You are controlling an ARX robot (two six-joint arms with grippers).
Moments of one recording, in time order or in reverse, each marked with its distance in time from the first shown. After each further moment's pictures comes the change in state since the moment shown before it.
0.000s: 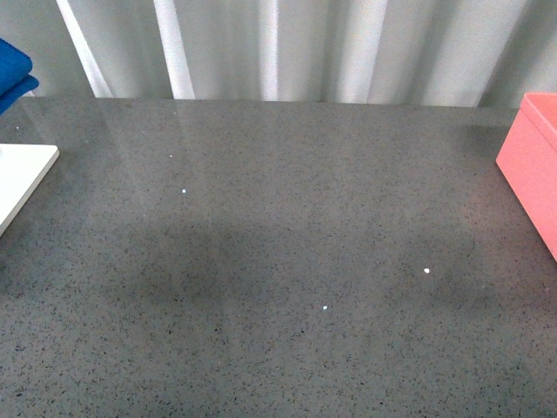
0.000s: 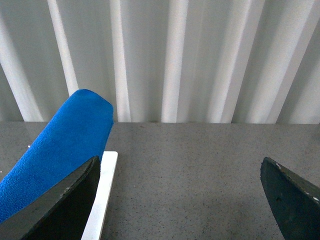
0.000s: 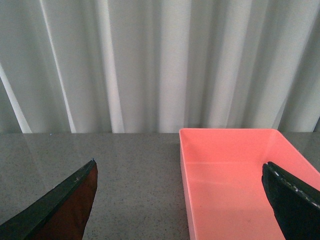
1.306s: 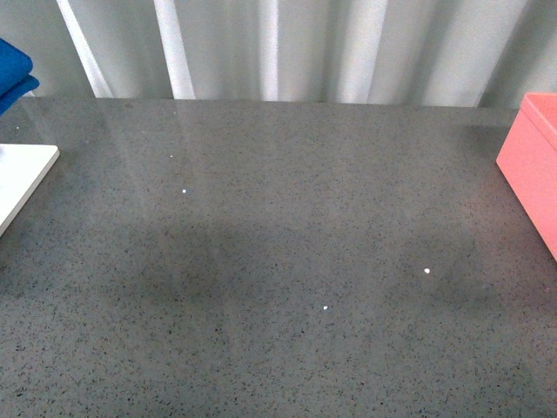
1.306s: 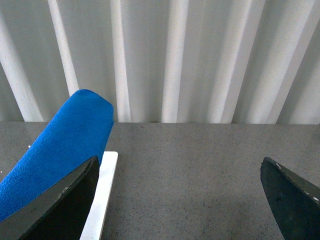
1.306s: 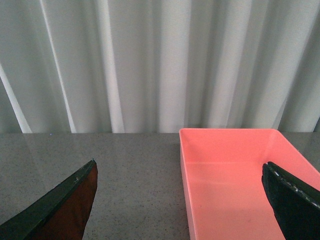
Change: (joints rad) left arm 0.000 -0.001 0.000 0.000 0.000 0.000; right arm 0.000 0.000 0.000 0.000 0.000 0.000
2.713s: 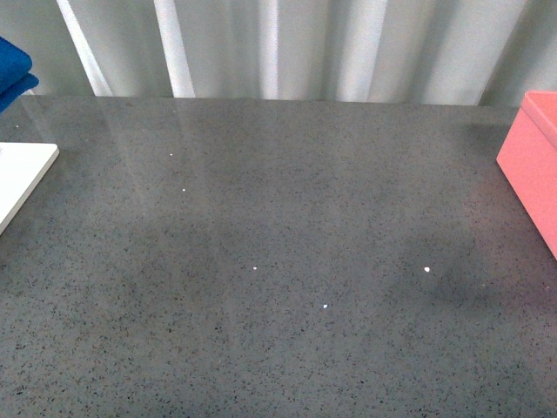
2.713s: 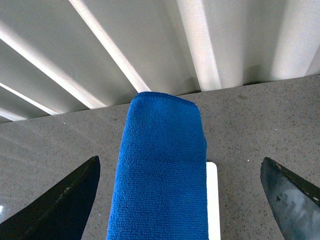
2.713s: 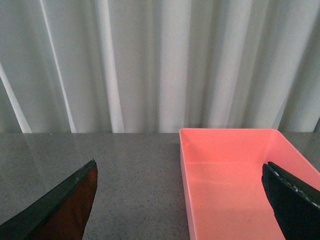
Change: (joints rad) left arm 0.139 1.637 0.987 0.218 -0.165 0.360; right arm 0.000 -0.001 0.000 0.000 0.000 0.000
